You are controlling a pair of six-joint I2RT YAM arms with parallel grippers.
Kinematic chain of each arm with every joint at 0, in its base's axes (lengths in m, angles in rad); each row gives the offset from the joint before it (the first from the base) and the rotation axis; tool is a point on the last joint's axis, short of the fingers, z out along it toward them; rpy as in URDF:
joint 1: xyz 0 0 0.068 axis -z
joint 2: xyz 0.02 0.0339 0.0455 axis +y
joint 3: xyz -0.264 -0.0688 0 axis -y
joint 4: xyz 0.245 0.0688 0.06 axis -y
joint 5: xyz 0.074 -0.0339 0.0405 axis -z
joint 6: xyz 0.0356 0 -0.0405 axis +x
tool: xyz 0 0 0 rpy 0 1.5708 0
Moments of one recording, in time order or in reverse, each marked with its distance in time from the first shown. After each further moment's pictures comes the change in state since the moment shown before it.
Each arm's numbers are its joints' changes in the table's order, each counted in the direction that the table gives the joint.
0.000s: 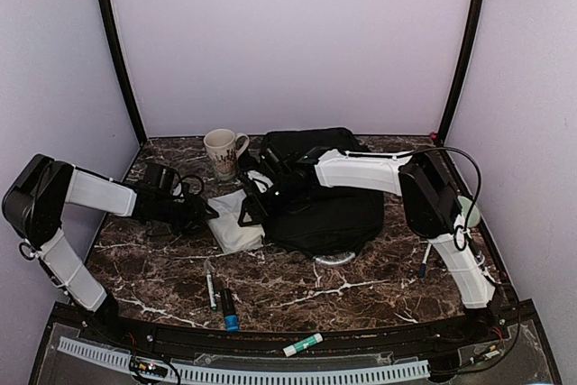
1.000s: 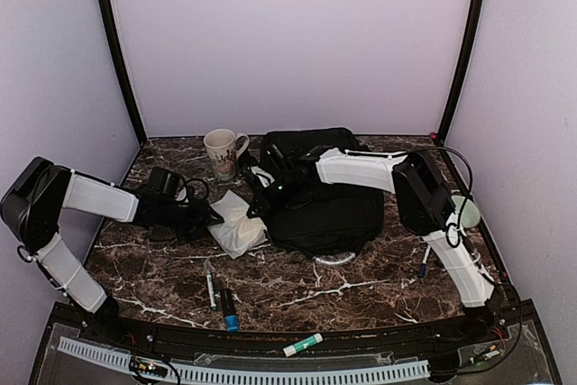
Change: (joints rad) left arm 0.064 -0.013 -0.034 0.050 -0.019 -0.013; right arm 0.047 0.078 0.076 0.033 -0.140 0.012
